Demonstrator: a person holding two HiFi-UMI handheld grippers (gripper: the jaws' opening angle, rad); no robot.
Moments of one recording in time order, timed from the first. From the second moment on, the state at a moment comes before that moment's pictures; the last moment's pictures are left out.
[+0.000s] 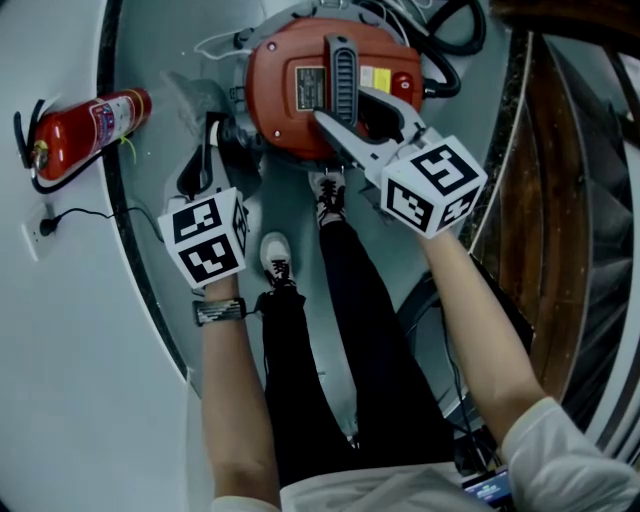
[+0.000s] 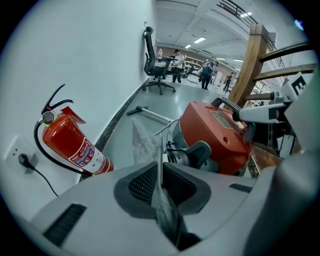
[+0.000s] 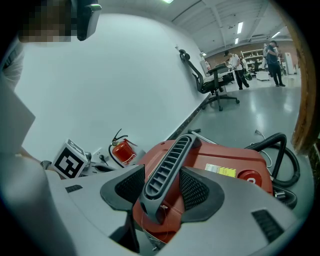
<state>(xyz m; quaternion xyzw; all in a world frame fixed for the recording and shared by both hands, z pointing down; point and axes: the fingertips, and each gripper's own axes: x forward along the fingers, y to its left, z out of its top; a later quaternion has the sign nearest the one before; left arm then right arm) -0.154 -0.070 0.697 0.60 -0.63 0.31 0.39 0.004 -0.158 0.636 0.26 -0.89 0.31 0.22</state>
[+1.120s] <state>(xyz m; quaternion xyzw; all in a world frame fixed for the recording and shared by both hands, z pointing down) -0.161 -0.069 0.697 0.60 -0.63 0.29 0.41 0.003 -0.158 0.635 0.26 -0.89 0.31 0.21</state>
